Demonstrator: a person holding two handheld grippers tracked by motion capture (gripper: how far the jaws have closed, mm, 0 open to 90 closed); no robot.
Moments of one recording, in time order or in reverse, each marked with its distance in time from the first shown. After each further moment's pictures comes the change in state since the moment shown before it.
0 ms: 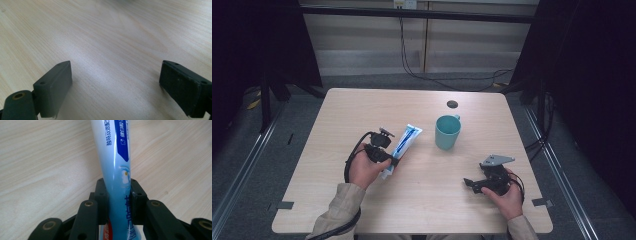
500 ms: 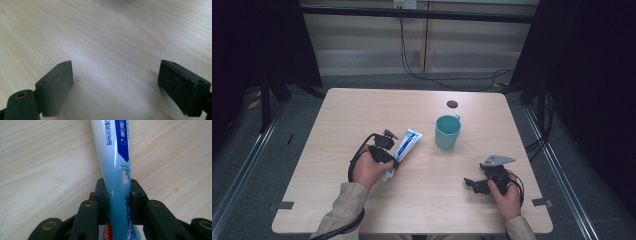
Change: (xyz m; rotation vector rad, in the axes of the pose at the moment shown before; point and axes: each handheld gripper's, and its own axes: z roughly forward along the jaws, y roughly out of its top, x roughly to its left) left arm -0.002 0.003 0.015 0.085 0.035 -0.017; right arm 0.001 -0.001 -0.001 -0.001 -0.010 0.010
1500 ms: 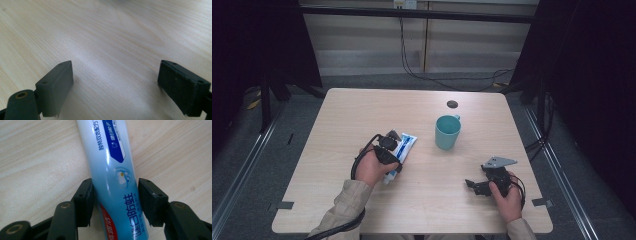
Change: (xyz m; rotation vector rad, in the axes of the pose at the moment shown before) left arm -0.002 0.008 0.016 0.123 0.055 -0.015; right arm 0.002 -0.004 -0.004 -0.003 -0.007 0.004
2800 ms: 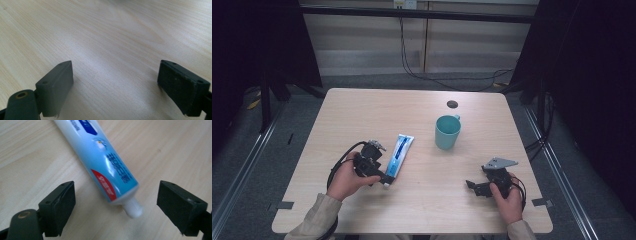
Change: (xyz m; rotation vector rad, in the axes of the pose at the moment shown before) left arm 0.021 -0.047 -0.024 -0.143 -0.183 0.212; right arm 0.002 -0.003 -0.003 0.000 -0.002 0.005
